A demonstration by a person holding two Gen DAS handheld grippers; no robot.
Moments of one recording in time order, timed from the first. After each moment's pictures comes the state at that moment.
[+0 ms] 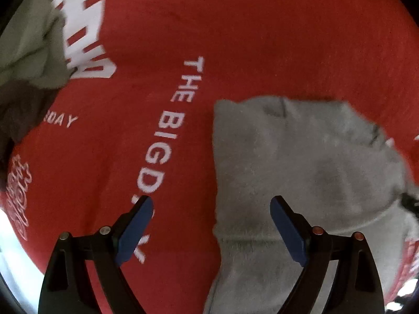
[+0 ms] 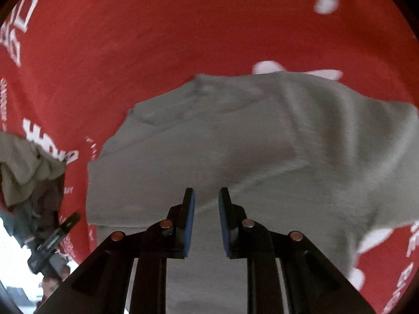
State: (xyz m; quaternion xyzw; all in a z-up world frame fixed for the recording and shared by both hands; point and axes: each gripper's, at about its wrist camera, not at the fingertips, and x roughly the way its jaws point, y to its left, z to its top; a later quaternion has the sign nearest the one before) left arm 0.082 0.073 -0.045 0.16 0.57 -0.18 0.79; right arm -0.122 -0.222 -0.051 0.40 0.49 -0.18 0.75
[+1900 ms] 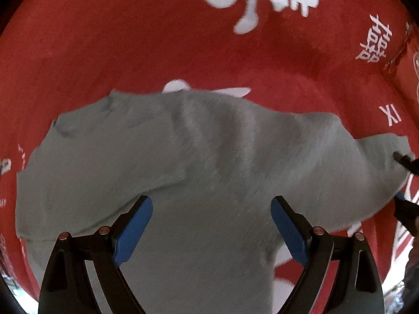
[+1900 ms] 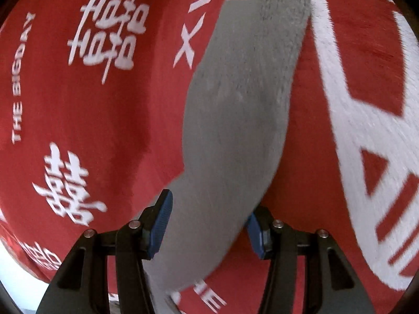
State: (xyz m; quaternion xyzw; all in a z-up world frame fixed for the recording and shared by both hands) left arm -0.168 -0.249 -0.043 0.28 0.52 -0.36 0.72; right arm -0.487 -0.413 -0.119 0.69 0.15 -0.37 0.60
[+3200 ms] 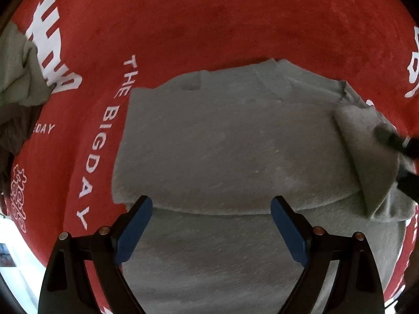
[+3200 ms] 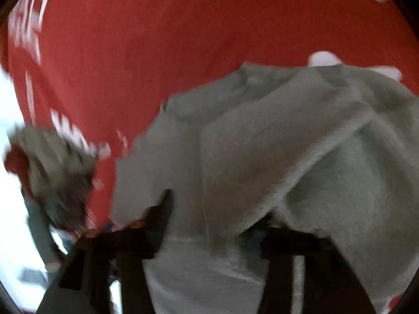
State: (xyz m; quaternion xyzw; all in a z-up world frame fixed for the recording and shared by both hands) left arm 0.023 -0.006 -0.048 0.20 0.57 -0.21 0.77; right arm -0.068 -0.229 -0.065 0.47 0.42 -0.10 0.77
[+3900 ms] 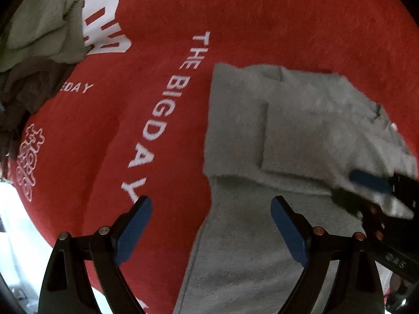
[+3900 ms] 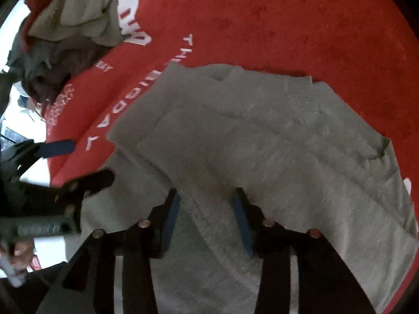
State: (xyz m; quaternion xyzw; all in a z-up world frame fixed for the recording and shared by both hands) left arm 0.050 0.076 -0.037 0.14 0.59 -0.16 0.78; right arm 0.034 -0.067 -0.058 0.10 0.56 0.06 0.82
